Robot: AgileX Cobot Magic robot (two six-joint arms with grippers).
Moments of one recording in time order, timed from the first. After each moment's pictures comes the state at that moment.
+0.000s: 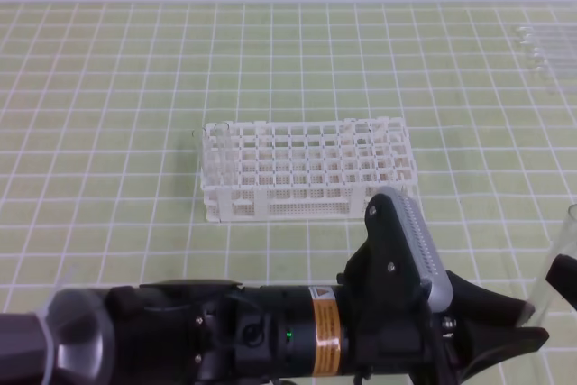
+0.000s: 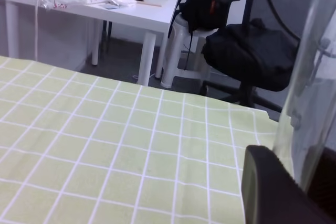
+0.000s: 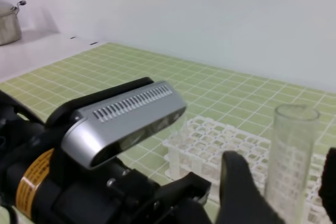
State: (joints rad) left arm -1.01 1.64 -0.78 0.77 -0.84 -0.62; right arm -0.01 0.40 -0.41 1.34 0.79 -1.24
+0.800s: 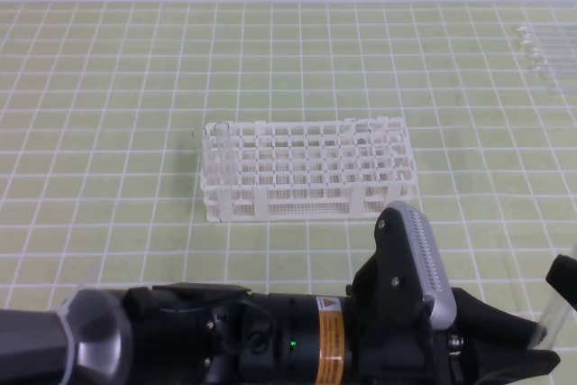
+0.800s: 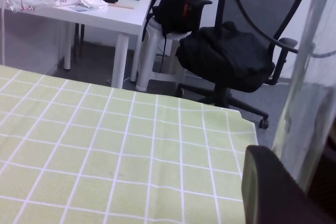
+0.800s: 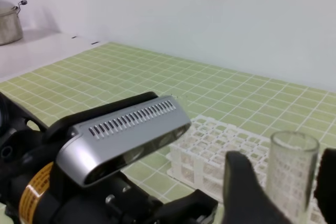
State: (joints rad) left arm -1.01 1.69 -0.78 0.82 -0.90 -0.63; right arm -0.01 0.40 -0.41 1.34 0.78 -1.24
